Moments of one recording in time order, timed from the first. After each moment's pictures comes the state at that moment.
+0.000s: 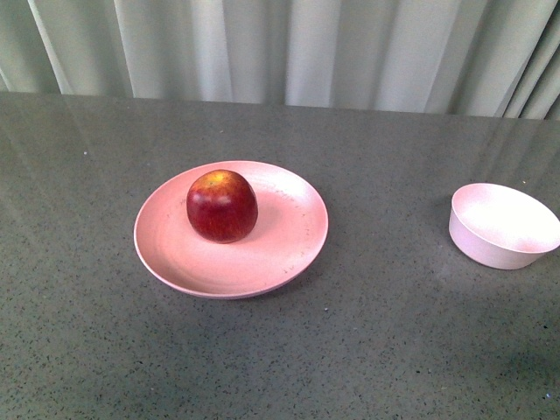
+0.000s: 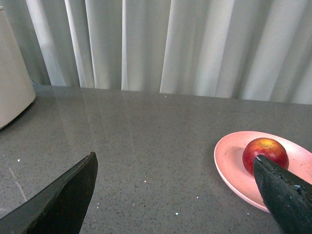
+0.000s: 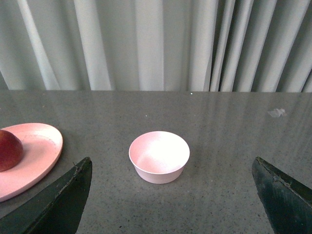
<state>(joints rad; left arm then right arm) 0.00 0.02 0.01 0.00 0.00 0.00 0.00 0.01 0.02 0.00 0.00 0.00</state>
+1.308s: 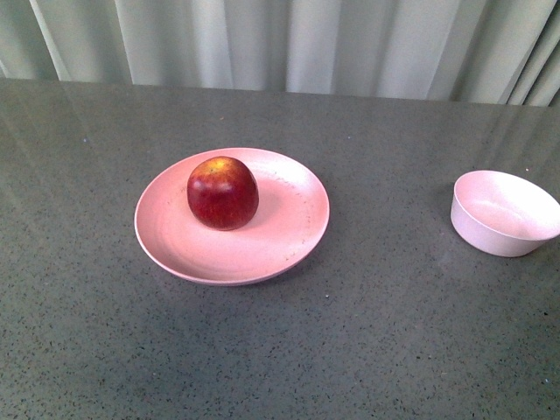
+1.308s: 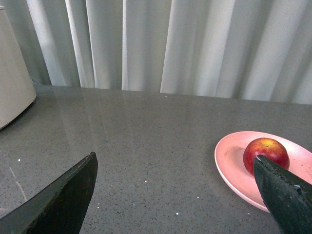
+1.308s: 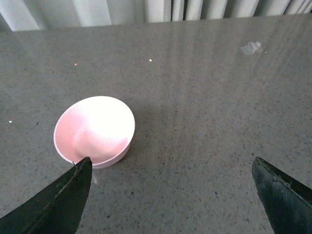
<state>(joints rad) 0.00 0.02 0.01 0.00 0.00 0.00 -0.29 1.07 0.39 0.34 -0.13 -0.06</state>
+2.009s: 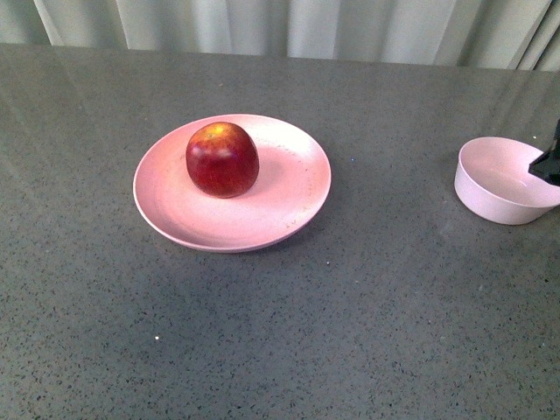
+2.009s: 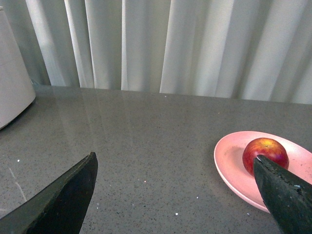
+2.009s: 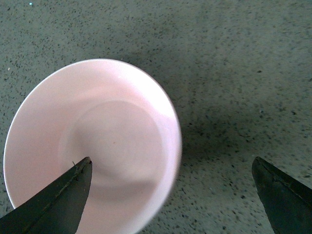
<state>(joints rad) 0.00 0.02 0.01 0.00 0.00 0.00 -0.13 1.88 0.83 0.37 -0.07 0.13</state>
